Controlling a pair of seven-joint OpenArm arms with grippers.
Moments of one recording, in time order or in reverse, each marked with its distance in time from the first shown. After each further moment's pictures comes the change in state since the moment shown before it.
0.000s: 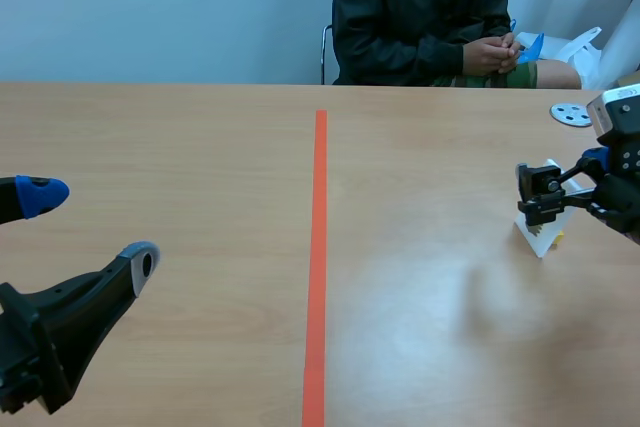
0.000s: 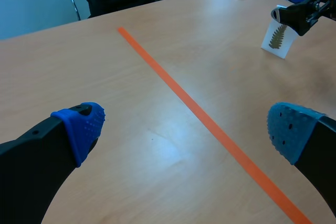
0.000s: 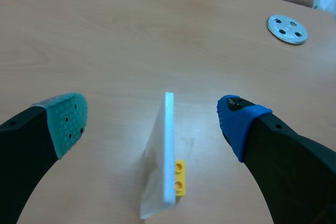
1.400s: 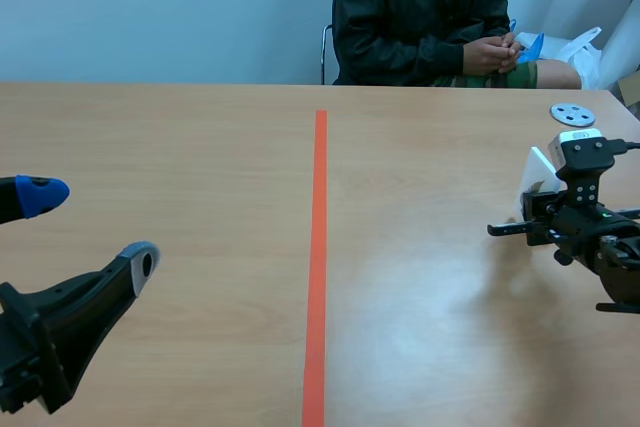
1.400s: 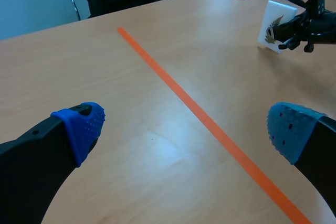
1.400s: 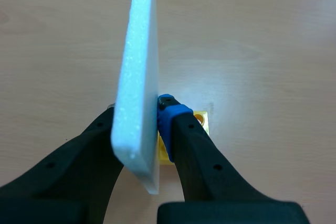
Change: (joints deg) left arm 0.0 0.0 0.0 0.0 0.0 0.0 0.0; right arm 11.5 -9.2 -1.9 -24.7 -5.7 -3.3 4.5
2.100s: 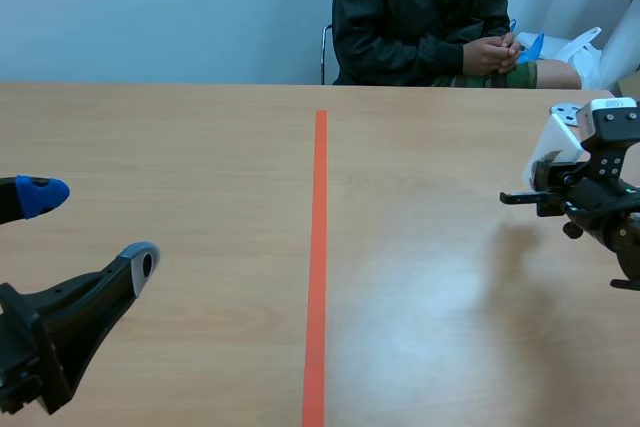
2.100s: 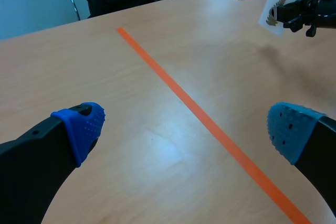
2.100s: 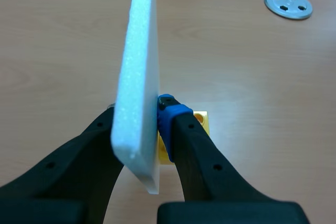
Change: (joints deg) left arm 0.0 0.0 0.0 0.0 0.0 0.0 0.0; right arm -1.4 0.5 4.9 6.1 0.9 2.7 0.9
